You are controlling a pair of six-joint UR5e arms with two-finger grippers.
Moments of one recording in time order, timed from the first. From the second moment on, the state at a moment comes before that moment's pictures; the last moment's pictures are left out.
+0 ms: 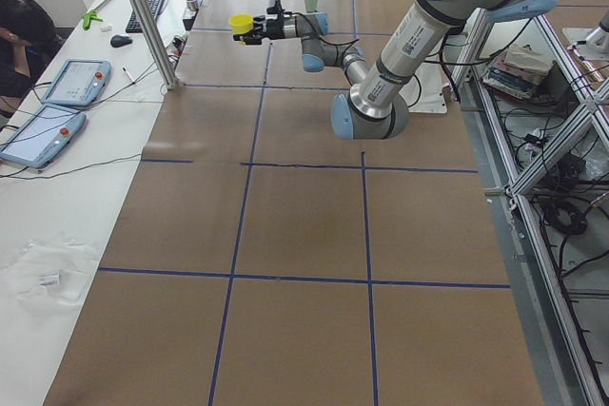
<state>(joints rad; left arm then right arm) -0.42 -2.49 -1.22 -2.41 -0.50 -0.94 1.25 -1.22 1.84 -1.75 2.41 0.46</state>
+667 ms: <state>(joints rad) -0.38 -2.49 -1.21 -2.39 -0.47 -0.94 1.10 -0.75 1.66 -2.00 2.40 0.73</state>
